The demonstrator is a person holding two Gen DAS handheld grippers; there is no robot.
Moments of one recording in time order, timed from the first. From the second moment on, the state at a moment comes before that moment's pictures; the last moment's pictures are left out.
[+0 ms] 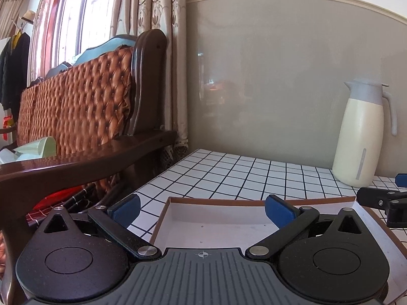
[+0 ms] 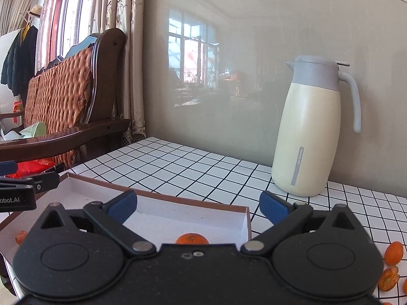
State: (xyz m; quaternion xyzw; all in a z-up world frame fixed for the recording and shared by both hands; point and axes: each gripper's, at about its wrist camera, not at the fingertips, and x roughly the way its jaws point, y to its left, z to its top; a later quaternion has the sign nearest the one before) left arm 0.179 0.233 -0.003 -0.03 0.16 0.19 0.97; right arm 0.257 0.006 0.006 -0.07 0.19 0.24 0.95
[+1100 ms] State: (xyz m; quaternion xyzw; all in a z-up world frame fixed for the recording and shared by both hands) left arm 0.110 0.095 0.002 -0.02 0.16 0.09 0.98; right arm 0.150 -0.103 0.032 -0.08 0.15 0.18 0.97
